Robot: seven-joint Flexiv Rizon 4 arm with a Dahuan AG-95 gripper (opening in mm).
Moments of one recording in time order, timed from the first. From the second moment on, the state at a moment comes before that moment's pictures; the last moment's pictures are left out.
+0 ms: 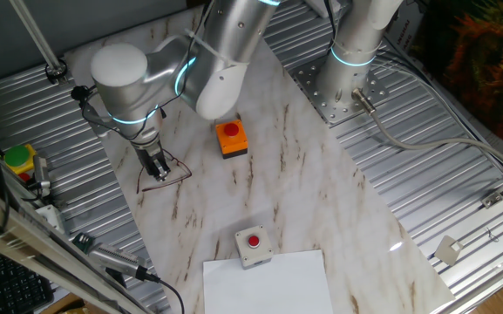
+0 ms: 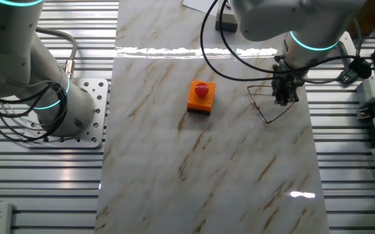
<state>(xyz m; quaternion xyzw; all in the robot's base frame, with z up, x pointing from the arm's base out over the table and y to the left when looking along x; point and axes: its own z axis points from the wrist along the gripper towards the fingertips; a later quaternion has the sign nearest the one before) 0.626 0.039 0.020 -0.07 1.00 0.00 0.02</state>
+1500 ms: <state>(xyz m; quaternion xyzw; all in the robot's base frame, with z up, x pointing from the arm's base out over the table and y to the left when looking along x) 0.632 0.037 0.012 -0.08 1.00 0.00 0.03</state>
